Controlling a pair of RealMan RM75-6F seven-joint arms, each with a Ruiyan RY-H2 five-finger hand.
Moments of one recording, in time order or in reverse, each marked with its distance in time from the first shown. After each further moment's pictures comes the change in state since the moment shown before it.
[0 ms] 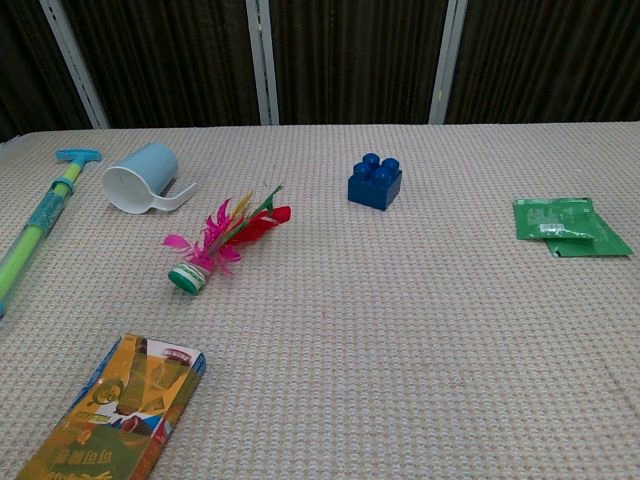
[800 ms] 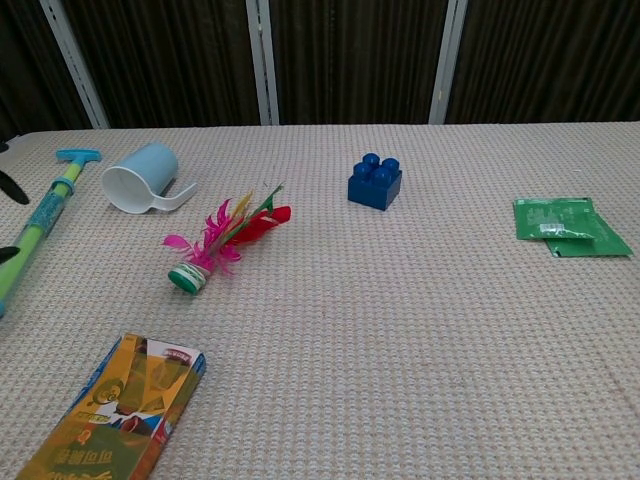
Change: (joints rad) left arm -0.135 -0.348 -0.141 0.071 -0.143 -0.095 0.029; right arm 0.001 0.048 -0.023 -0.022 -0.043 -0.006 0.107
